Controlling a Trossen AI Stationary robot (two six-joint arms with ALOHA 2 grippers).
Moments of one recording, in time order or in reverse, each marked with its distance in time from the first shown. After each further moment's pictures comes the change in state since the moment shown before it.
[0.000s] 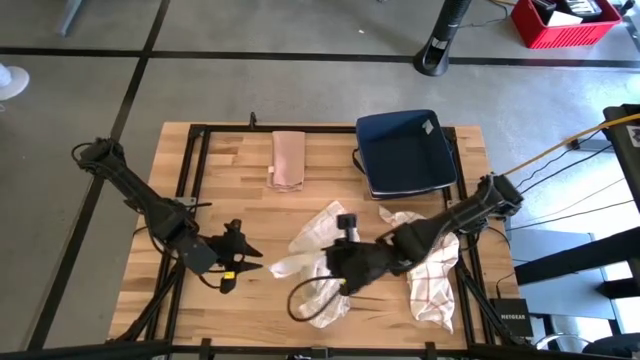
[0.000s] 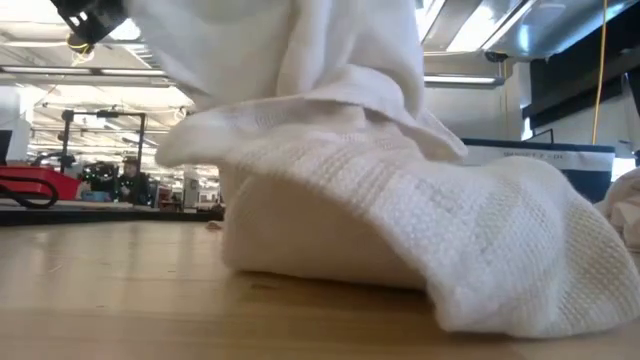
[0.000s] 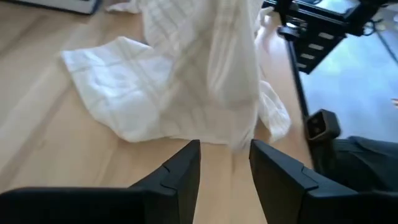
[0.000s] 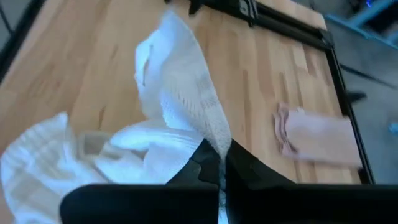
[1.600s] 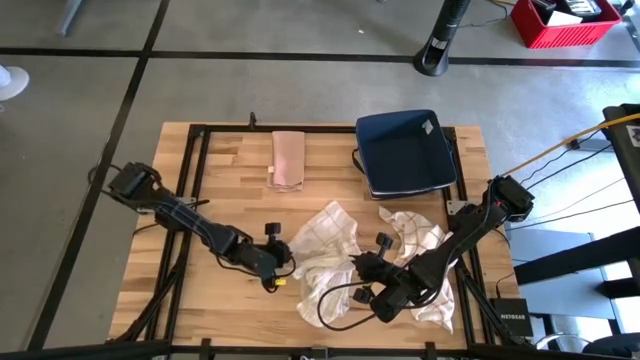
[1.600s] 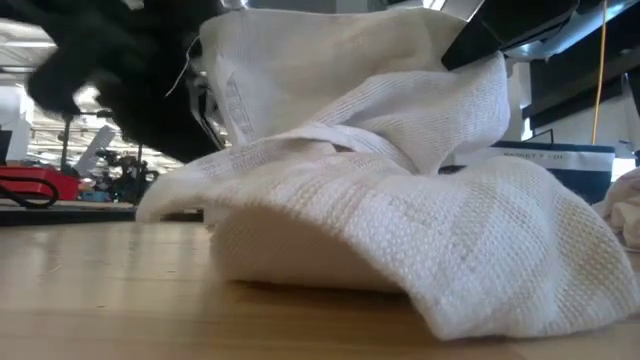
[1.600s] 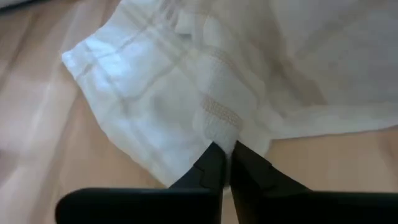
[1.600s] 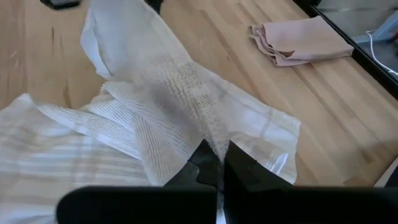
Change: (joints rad) left arm 0.216 0.512 0.026 0.278 0.062 0.392; right arm 0.187 -0.038 -0.451 0.164 0.320 0.689
